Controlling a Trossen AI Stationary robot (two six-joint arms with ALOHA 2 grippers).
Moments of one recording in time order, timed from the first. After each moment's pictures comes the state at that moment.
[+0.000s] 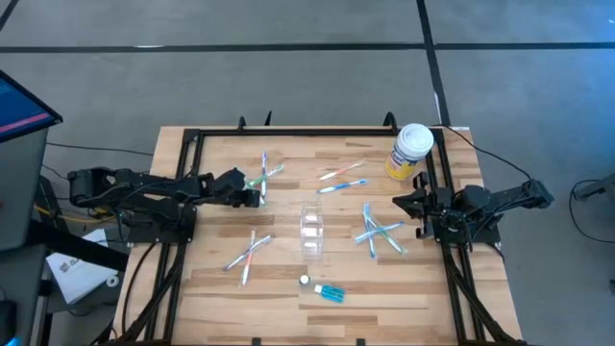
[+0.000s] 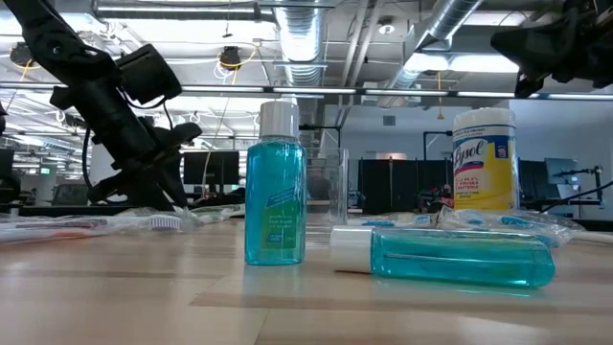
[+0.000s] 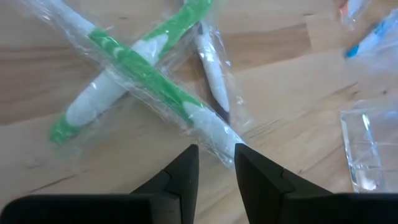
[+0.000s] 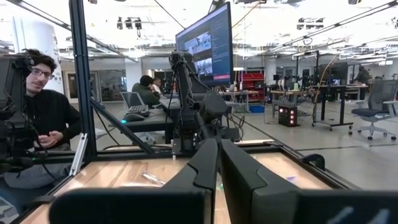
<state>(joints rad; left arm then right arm) 0.30 1.19 0.31 0.01 -0.10 -1.03 0.27 0.02 0.01 0.24 0.34 -0.05</state>
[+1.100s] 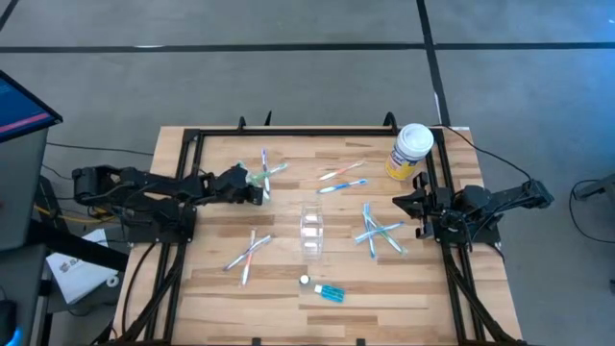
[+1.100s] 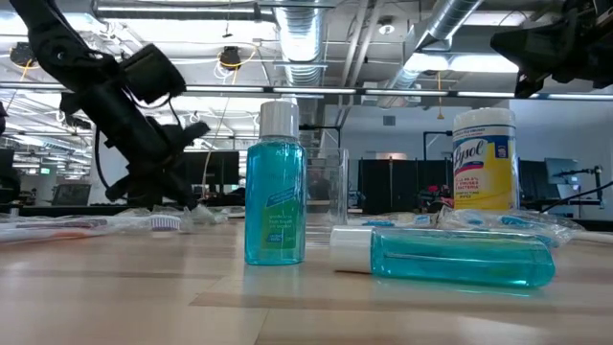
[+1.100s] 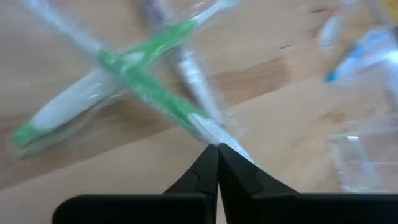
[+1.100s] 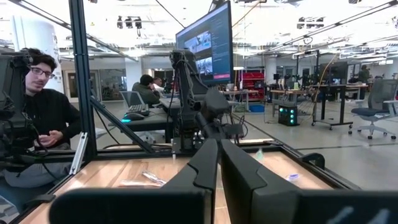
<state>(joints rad) 0.29 1.23 0.31 0.15 -0.18 -0.94 0.27 0.02 0.01 0.24 0.34 -0.05</state>
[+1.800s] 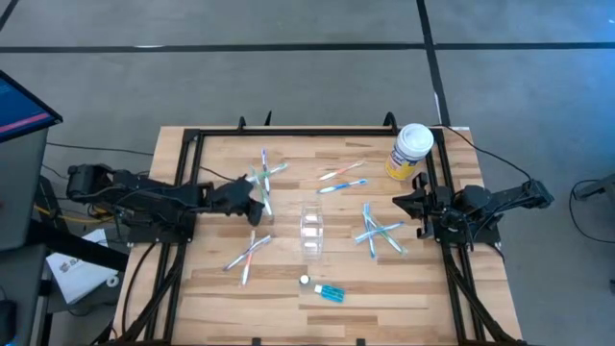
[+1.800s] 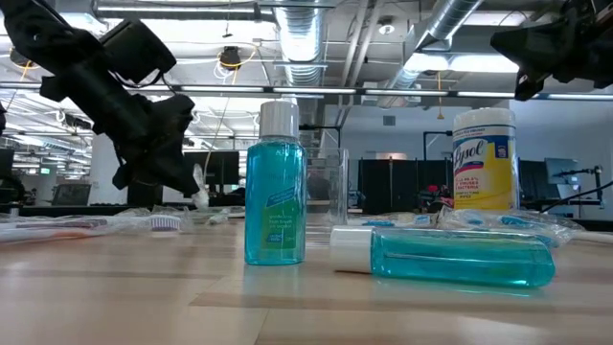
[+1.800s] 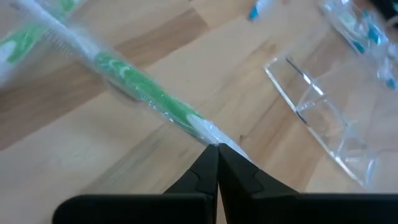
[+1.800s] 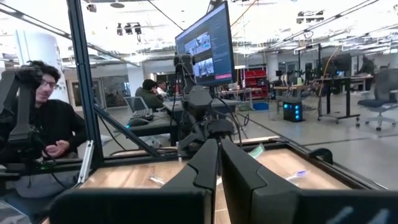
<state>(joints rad) 0.09 1.16 0.31 0.12 -0.20 -0.74 0.27 0.02 0.01 0.25 0.34 0.01</state>
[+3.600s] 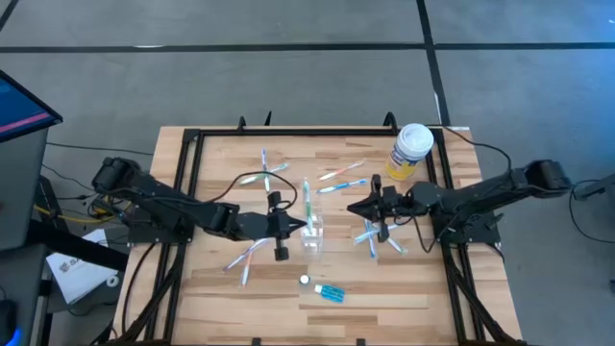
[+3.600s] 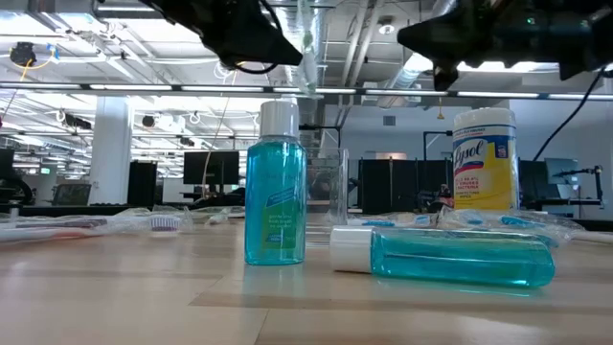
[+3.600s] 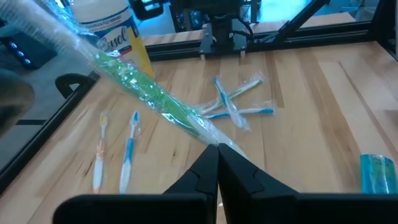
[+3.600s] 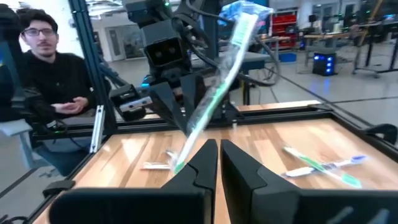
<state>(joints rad) -0.30 1.46 0.84 0.19 -0.52 -0.03 0.10 1.09 0.35 0.75 0.06 0.11</state>
